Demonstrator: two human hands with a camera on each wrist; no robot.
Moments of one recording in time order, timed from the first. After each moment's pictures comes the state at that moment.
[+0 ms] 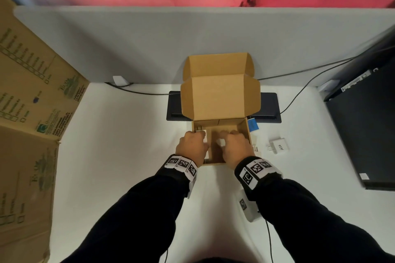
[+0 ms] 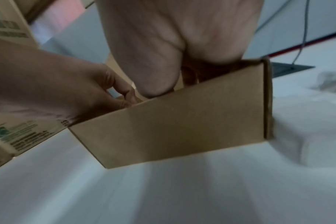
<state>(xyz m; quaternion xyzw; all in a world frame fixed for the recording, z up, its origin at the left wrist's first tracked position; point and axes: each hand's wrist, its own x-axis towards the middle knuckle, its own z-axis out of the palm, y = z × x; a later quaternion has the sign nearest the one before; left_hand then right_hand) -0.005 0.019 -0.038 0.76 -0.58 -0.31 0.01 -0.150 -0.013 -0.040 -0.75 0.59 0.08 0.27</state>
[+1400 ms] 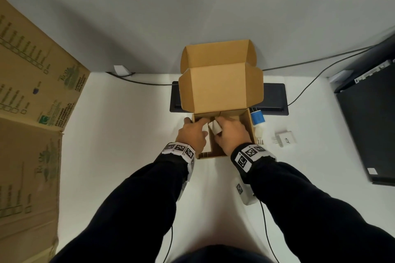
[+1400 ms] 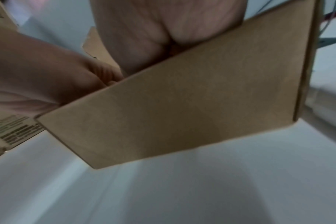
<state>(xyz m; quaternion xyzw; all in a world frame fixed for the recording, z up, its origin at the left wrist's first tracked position) 0.011 0.008 -0.044 0.75 -0.55 -0.36 0.03 -0.129 -0.024 -0.047 -0.77 0.57 -0.01 0.29</state>
